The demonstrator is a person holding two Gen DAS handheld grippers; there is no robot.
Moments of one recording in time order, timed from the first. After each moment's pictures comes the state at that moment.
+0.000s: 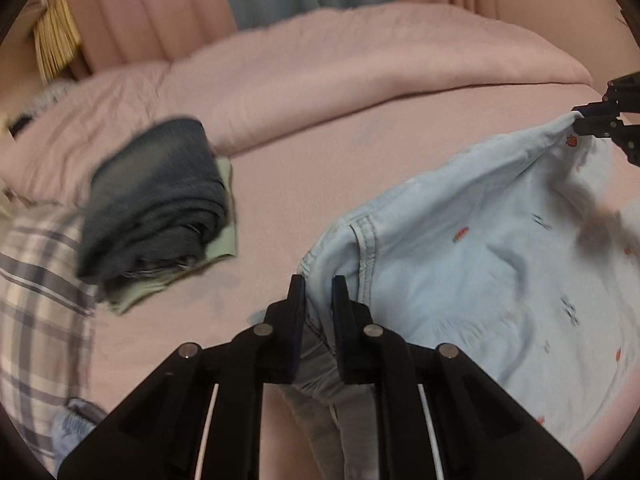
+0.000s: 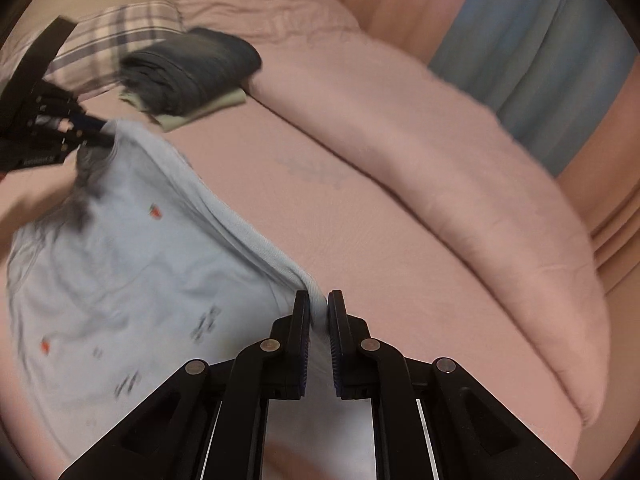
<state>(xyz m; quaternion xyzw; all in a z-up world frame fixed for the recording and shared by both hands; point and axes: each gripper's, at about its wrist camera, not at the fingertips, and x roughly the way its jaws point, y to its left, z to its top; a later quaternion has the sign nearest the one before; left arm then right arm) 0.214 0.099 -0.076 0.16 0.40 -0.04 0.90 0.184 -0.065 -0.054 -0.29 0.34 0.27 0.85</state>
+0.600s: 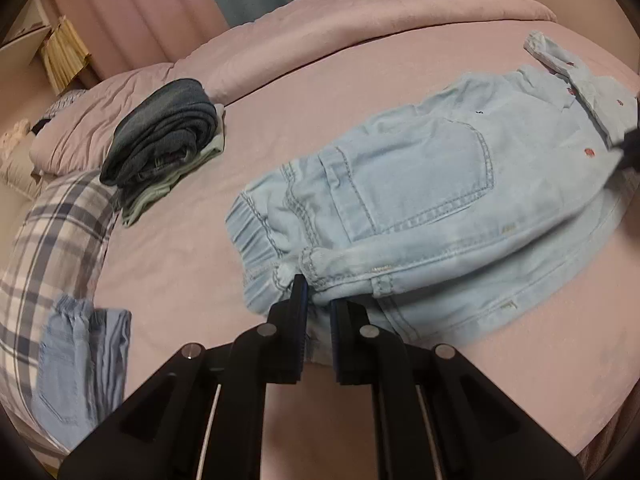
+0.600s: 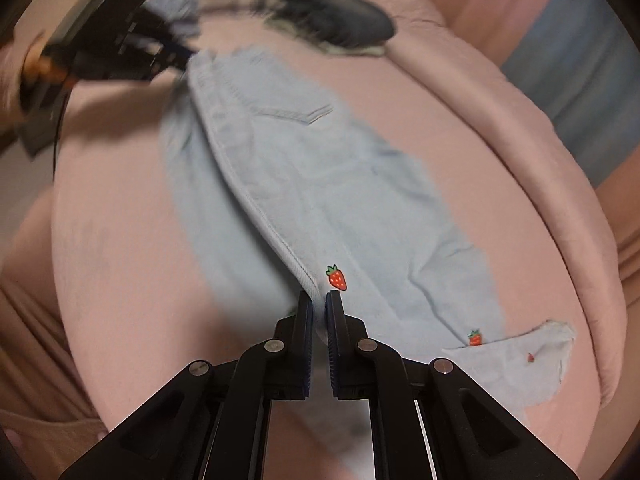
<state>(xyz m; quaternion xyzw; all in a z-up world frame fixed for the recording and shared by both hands) 0.068 0.130 -0.142 0.20 0.41 -0.03 0.89 -0.006 -0.069 -0.132 -0.35 0.37 0.35 0.79</state>
